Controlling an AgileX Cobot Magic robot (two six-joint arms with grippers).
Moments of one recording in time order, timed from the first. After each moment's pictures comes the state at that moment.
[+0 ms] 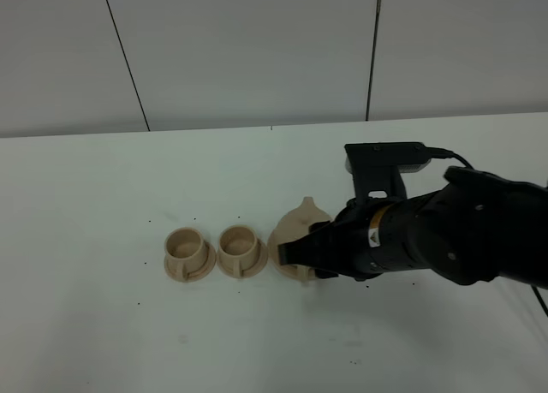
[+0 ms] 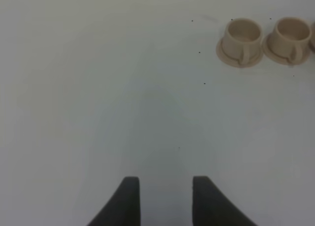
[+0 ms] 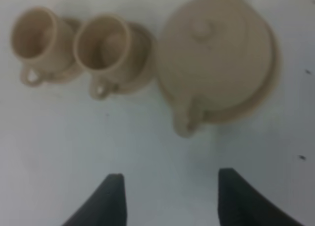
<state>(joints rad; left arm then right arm) 0.23 0.07 -0.51 -0.13 1.06 0.21 0.73 1.69 -1.08 -0.04 0.32 0.48</state>
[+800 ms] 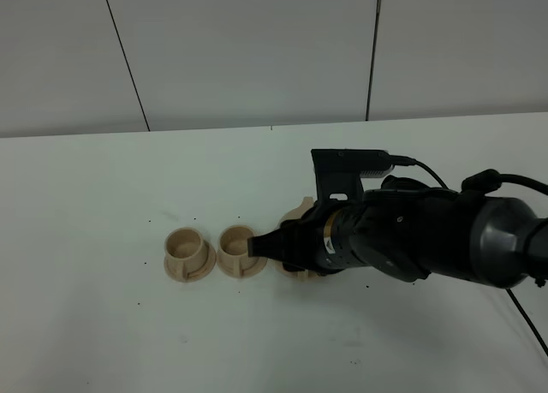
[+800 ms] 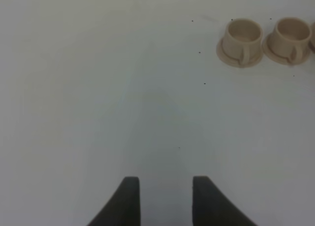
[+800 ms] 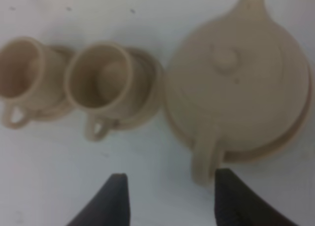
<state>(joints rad) 0.23 0.07 -0.51 -0.13 1.06 0.21 0.76 1.88 -1.20 -0.28 0.30 0.80</state>
